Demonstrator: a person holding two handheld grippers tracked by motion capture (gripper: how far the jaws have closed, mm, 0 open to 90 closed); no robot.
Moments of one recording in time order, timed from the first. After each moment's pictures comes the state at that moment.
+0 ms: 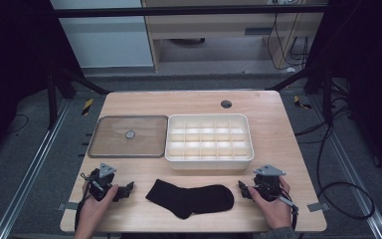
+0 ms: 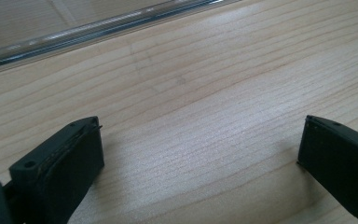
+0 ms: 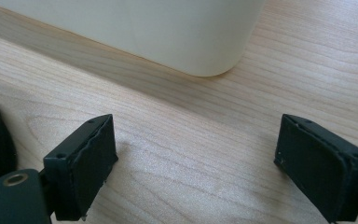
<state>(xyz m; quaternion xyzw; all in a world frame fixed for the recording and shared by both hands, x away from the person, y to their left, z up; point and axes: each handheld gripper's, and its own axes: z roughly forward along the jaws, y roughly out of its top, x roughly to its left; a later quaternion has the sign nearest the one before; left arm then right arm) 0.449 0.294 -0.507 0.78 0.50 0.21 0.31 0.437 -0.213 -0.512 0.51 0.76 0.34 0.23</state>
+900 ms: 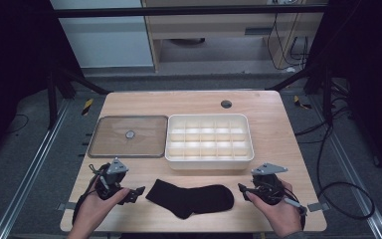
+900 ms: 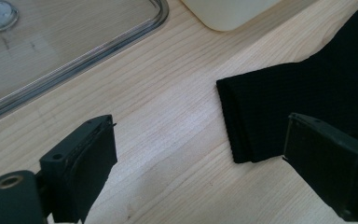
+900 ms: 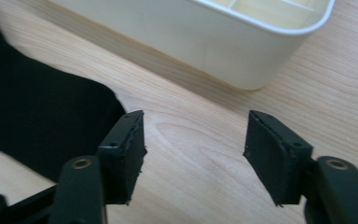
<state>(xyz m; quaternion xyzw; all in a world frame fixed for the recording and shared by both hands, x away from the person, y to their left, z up) 0.430 0.244 -0.435 0.85 0.40 0.14 0.31 0.407 -0.195 -0.442 0.47 0.80 0.32 0.17</state>
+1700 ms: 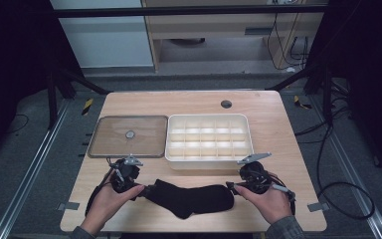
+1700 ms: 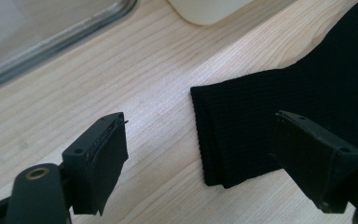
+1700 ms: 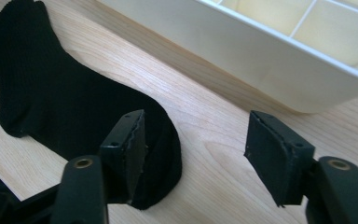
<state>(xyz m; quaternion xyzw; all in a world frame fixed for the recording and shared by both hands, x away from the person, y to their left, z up) 0.451 0.216 -0.443 0.86 0.43 0.08 0.28 0.433 -0.164 -0.430 0.46 0.83 0.30 0.09</state>
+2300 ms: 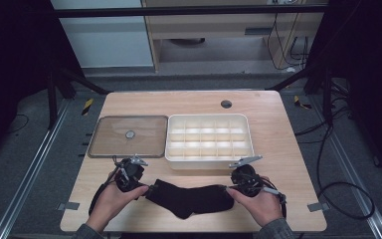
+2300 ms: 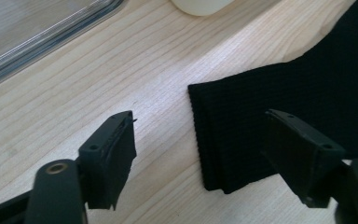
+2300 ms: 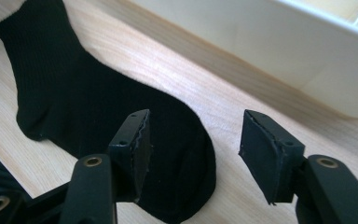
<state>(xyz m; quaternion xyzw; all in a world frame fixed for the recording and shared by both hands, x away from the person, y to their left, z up) 0.453 0.204 -0.446 0.87 0.41 0.08 0.25 0.429 -0.145 -0.442 0.46 0.83 0.30 0.08</state>
